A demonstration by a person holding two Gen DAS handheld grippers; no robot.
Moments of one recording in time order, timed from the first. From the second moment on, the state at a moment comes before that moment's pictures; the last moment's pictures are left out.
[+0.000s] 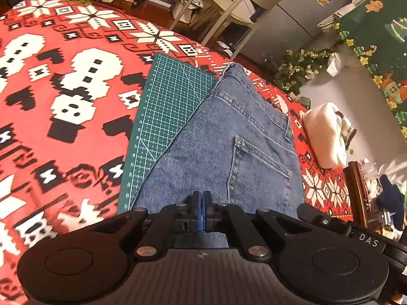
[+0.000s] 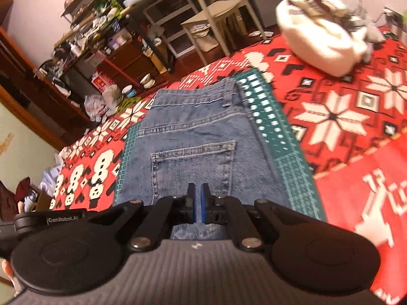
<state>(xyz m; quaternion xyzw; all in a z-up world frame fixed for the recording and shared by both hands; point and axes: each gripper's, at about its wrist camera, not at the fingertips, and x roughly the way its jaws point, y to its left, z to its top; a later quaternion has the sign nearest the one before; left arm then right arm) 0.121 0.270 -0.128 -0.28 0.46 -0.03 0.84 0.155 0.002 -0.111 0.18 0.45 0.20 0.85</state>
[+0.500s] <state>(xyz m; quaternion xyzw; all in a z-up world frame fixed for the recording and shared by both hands) 0.195 0.264 -0.141 -0.29 0.45 -0.06 0.84 0.238 0.049 -0.143 0.19 0.45 0.24 0.84</state>
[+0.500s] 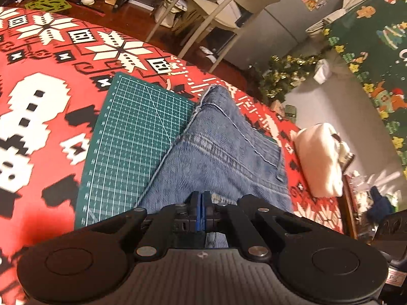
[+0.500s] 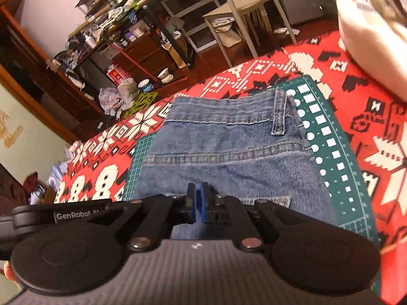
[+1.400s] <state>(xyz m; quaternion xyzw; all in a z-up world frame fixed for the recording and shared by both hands) 0.185 0.265 -0.129 -0.30 0.46 -0.07 0.83 0.257 -0.035 -0.151 0.24 0.45 0.09 0.86</state>
